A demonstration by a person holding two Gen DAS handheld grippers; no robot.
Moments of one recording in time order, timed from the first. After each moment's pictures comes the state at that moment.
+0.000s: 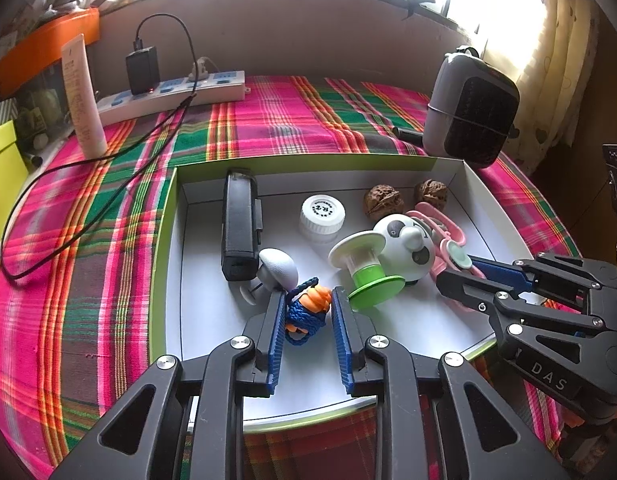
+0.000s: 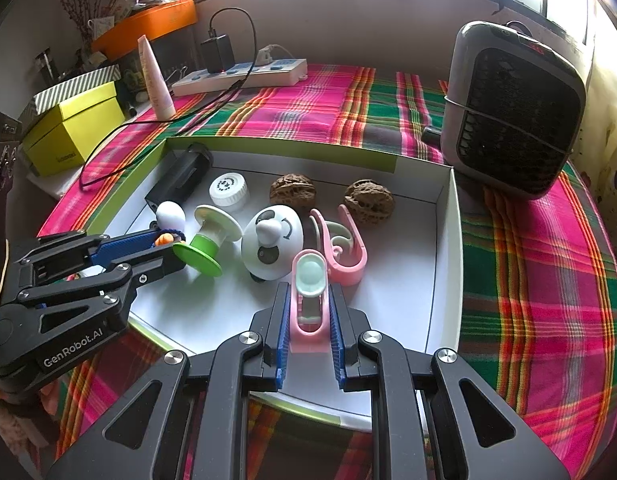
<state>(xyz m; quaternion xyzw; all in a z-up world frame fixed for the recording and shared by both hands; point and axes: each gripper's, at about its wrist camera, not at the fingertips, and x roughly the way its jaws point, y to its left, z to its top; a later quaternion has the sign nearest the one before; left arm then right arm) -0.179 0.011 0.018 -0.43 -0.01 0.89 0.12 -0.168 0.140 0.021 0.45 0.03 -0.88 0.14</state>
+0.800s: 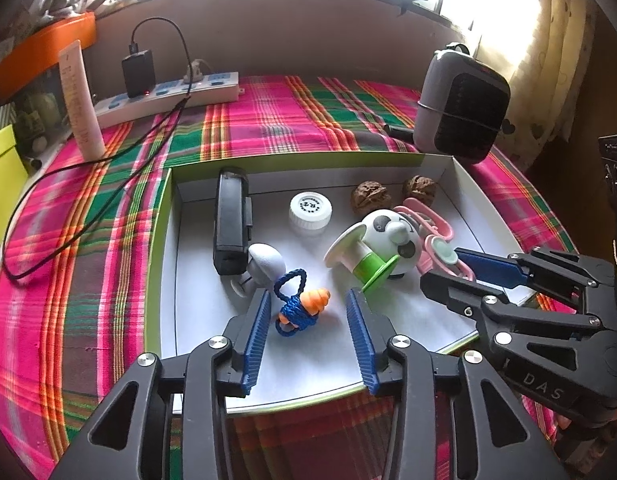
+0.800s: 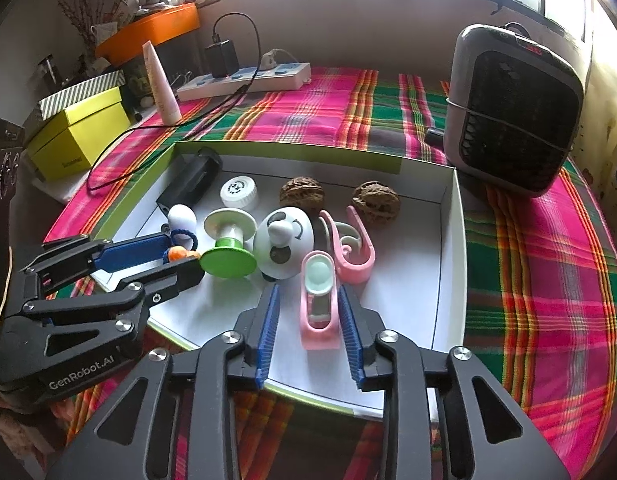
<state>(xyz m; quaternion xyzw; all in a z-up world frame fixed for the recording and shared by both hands) -0.172 0.016 0.023 -0.44 0.00 0.89 0.12 -0.164 0.137 0.024 0.45 0.02 -0.88 0.14</state>
